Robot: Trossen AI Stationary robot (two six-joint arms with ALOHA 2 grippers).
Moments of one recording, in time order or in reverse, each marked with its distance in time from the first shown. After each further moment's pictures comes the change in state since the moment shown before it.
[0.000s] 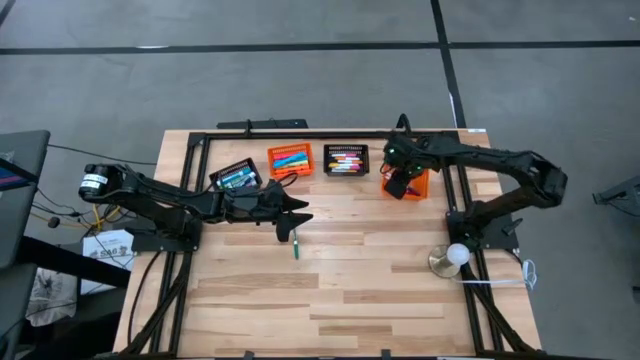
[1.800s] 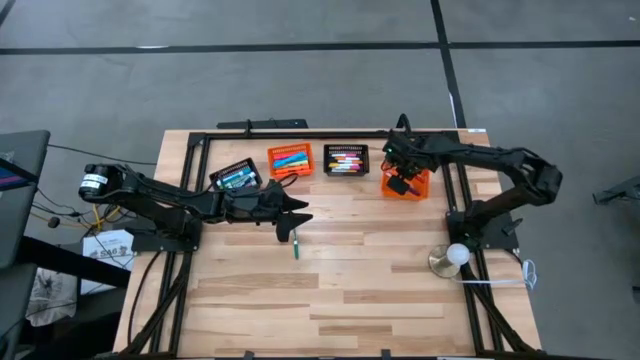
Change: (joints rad) left arm 0.000 0.000 0.000 -0.008 0.000 -0.007; right arm -0.046 0.019 -0.024 0.043 0.140 -0.046
